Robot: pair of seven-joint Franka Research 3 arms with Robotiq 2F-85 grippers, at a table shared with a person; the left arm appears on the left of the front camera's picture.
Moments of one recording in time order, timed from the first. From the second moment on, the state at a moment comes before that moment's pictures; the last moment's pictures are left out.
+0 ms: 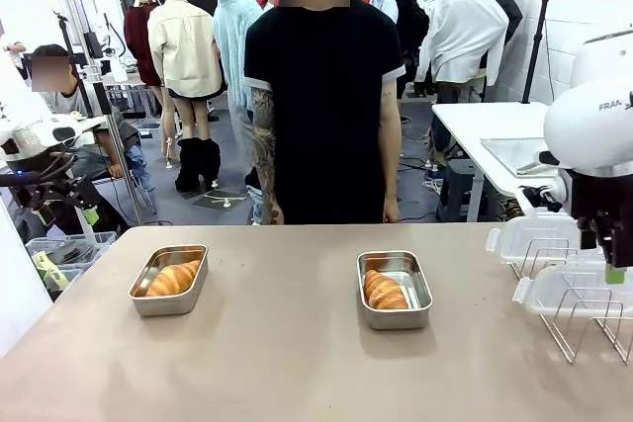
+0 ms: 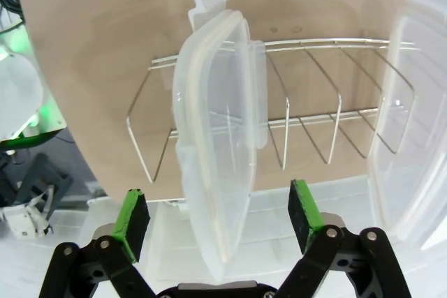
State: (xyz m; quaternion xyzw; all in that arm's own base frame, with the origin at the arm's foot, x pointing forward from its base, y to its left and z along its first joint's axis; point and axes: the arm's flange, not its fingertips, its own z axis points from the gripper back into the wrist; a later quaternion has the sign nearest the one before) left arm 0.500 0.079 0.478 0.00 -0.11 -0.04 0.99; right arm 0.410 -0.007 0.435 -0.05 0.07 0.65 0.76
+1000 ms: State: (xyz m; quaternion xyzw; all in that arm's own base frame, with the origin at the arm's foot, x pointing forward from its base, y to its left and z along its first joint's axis) left arm 0.500 0.079 0.478 0.00 -0.11 -0.04 0.99; right arm 0.420 -0.009 0.423 -0.05 0.06 0.64 0.76
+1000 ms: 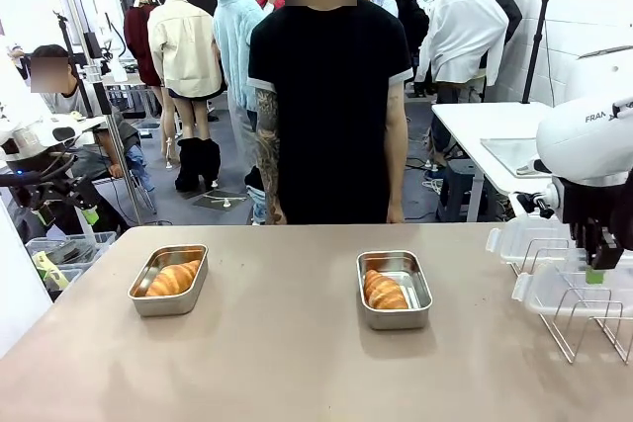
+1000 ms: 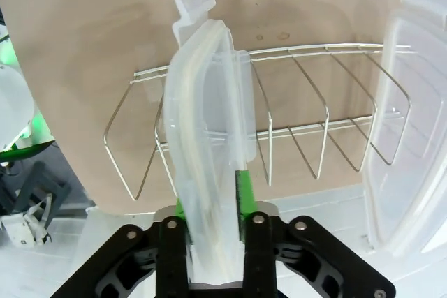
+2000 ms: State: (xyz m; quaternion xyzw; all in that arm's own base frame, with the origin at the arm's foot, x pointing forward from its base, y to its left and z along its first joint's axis) left arm 0.500 0.079 0.478 0.00 -0.11 -0.04 0.99; right arm 0.420 0.000 0.425 -0.06 0.06 0.64 0.77
